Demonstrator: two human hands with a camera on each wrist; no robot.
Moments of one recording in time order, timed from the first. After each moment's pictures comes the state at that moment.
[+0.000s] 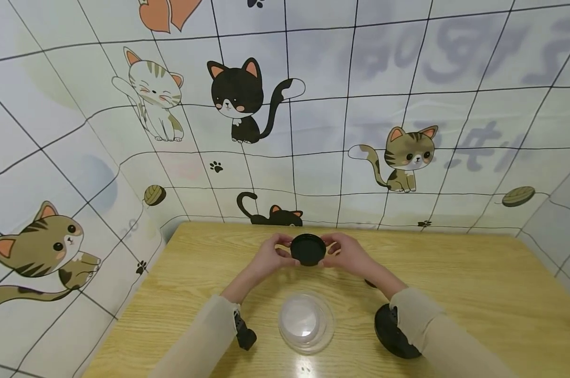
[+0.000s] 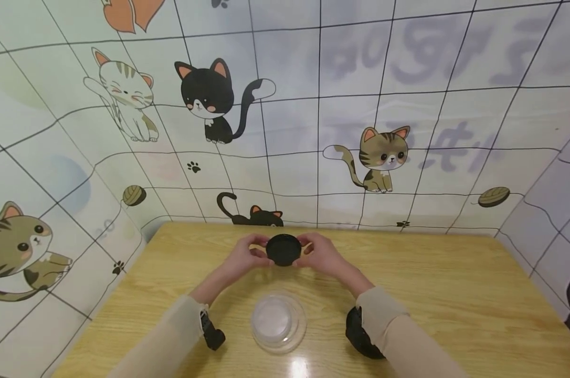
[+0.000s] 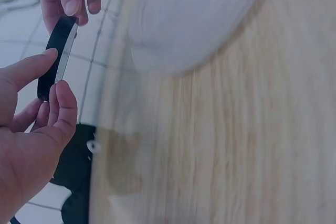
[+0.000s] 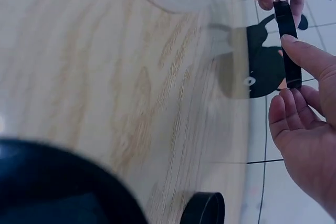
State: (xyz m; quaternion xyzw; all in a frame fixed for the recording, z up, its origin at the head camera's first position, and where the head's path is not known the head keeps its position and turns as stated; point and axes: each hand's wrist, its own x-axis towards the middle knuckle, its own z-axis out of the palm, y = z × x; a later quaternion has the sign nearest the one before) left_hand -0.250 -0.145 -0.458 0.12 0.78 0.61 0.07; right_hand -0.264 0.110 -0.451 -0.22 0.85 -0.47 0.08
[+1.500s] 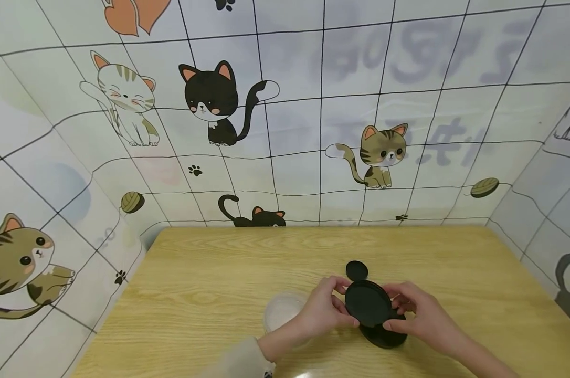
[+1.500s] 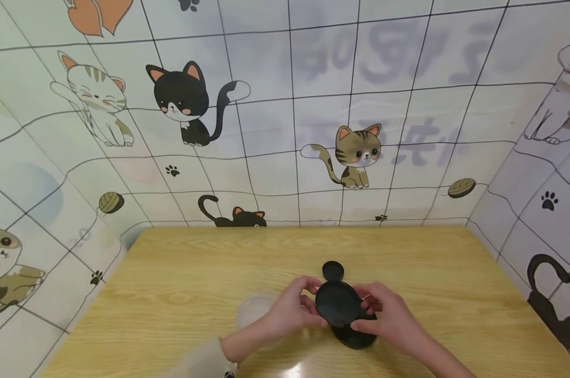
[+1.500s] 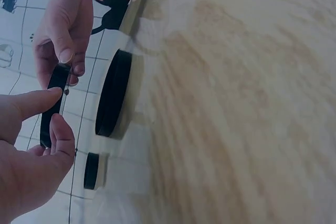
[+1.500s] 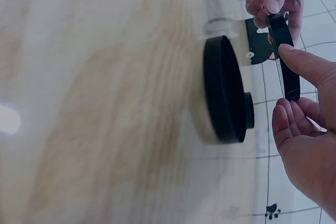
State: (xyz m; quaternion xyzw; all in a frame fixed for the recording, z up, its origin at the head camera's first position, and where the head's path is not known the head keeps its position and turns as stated) left_hand -0.146 -0.008 -0.462 0.21 0.73 0.63 0.17; right_hand -0.113 0.248 -0.451 -0.16 0.87 -0.47 0.02
